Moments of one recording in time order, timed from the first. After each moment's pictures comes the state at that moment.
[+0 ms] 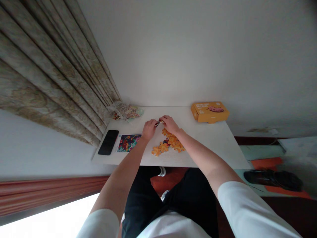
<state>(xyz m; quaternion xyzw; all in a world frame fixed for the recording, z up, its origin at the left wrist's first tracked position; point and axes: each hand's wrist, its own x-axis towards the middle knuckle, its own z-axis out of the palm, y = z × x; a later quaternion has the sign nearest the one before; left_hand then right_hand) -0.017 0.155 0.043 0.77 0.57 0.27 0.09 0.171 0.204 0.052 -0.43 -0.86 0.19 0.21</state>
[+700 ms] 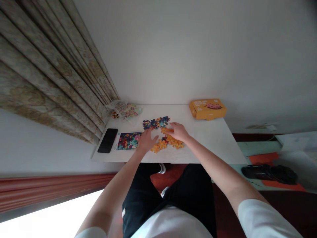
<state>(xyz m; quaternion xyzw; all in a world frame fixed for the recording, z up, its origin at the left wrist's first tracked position) -0.004 0.067 0.049 0.69 0.70 0.14 0.12 0.223 0.142 0.044 -0.55 -0.81 0.15 0.11</state>
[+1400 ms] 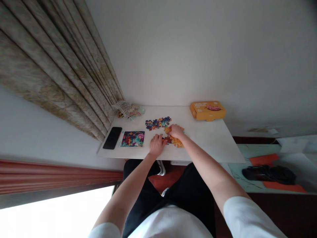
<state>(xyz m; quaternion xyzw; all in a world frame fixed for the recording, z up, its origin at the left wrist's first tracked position) 0.042 0.036 0.028 0.73 0.67 0.12 0.08 0.193 0.146 0.047 -0.66 -0.72 0.20 0.00</state>
